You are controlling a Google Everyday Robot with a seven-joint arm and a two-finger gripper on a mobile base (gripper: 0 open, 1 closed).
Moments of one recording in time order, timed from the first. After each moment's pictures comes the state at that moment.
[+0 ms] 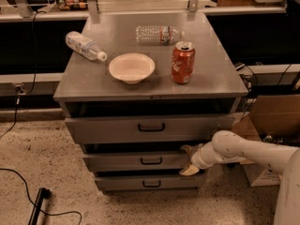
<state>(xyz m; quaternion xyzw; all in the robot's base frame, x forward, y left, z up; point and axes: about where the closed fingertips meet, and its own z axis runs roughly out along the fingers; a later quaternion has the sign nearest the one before) 0.574 -0.157 0.420 -0.66 0.69 0.10 0.27</state>
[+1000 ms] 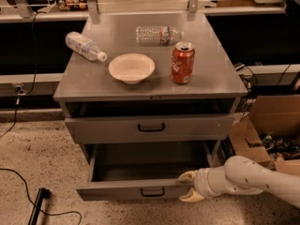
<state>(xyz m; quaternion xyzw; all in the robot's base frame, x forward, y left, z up) 0.461 -0.134 0.454 -0.68 0.66 0.14 0.30</state>
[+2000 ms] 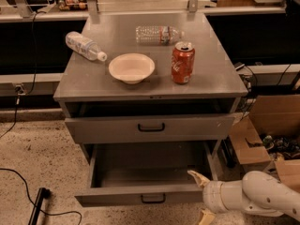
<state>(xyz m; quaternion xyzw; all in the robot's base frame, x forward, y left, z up) 0.399 -0.143 0.488 -0.65 0.66 0.17 0.34</state>
